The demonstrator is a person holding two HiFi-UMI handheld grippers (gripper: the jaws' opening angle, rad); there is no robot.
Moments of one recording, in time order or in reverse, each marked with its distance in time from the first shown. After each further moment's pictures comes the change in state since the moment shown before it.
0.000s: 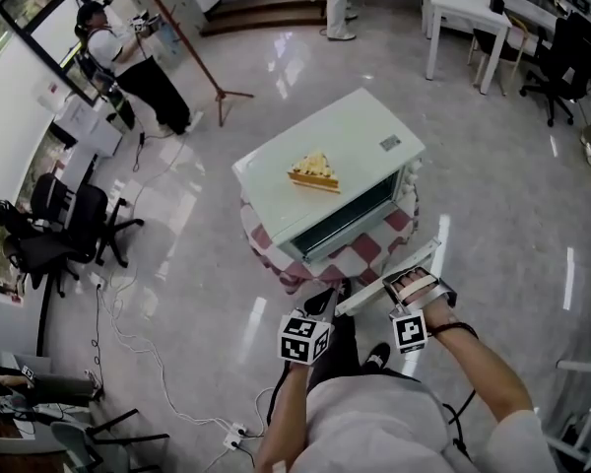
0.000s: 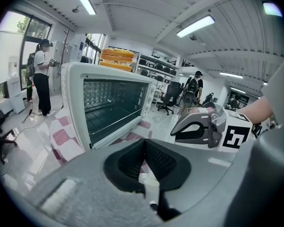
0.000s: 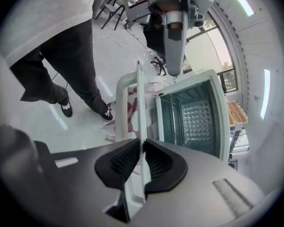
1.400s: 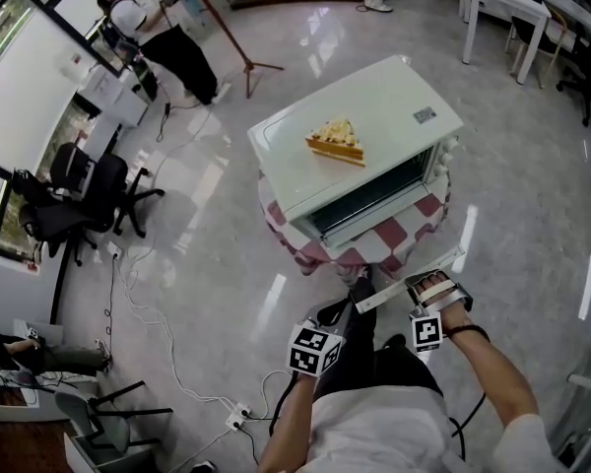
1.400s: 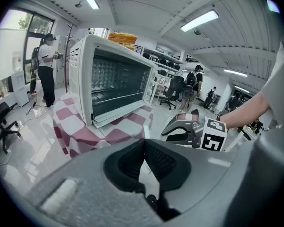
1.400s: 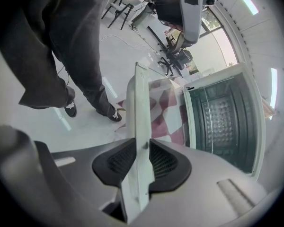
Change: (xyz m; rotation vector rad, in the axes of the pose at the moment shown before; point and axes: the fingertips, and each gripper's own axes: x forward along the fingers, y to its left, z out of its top) left arm 0.002 -0.005 -0.083 -0.041 0.059 0.032; right arm 0.068 0.099 0.003 -0.021 -0.036 0.045
